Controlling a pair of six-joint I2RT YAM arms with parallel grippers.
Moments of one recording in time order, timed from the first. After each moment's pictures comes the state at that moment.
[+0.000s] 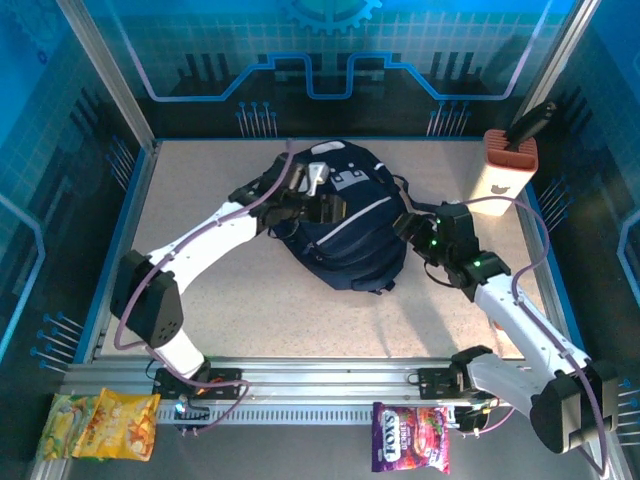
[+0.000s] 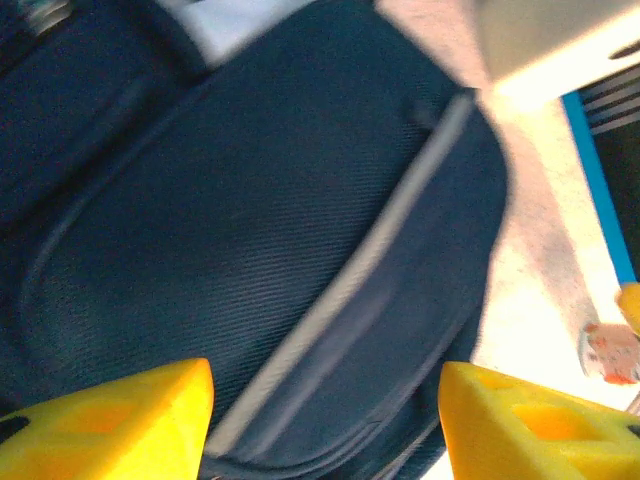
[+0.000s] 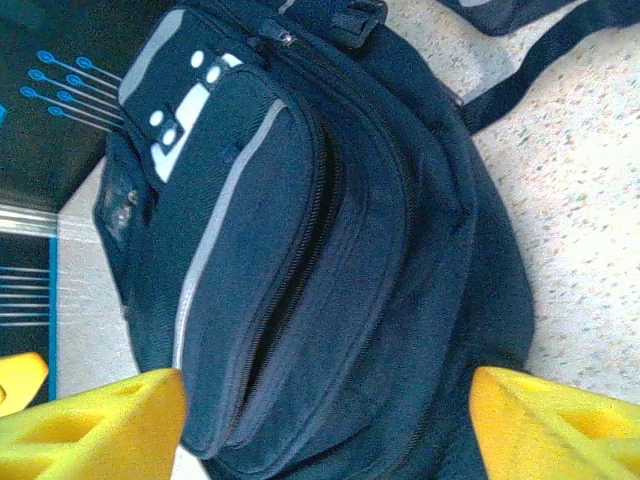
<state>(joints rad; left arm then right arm) -0.48 1.61 1.28 -0.45 0.29 -0.53 0.31 1.02 0.75 -0.40 -0.03 0.90</state>
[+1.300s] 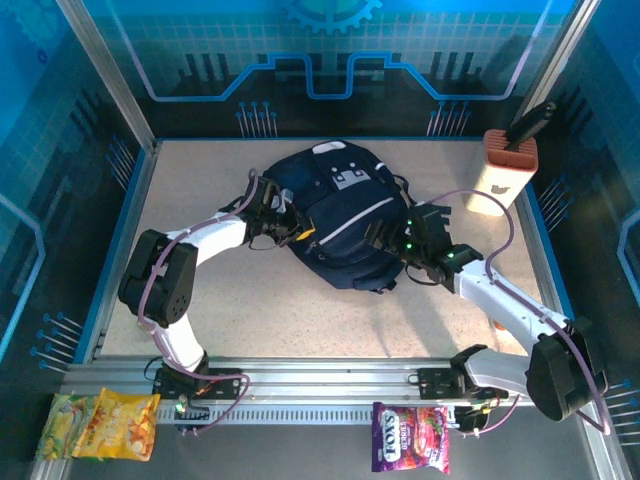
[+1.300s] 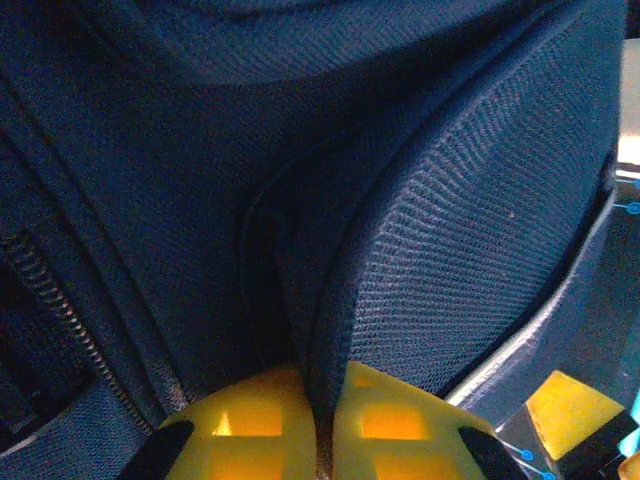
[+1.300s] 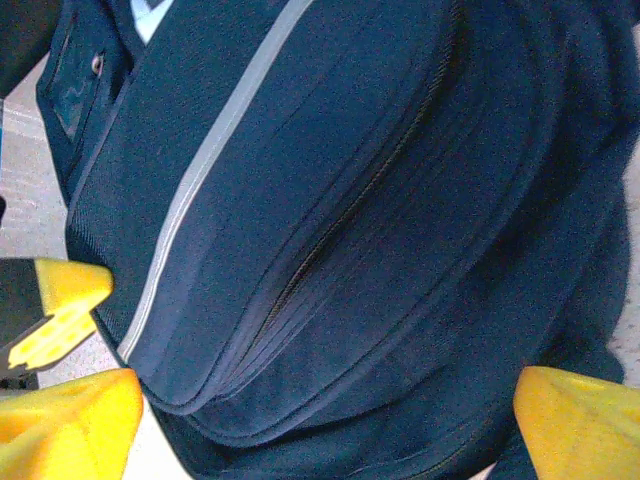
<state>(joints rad) -0.33 1.76 1.07 -0.14 0.61 -0.93 0.46 1.19 0.77 -0.33 -0.03 0.83</state>
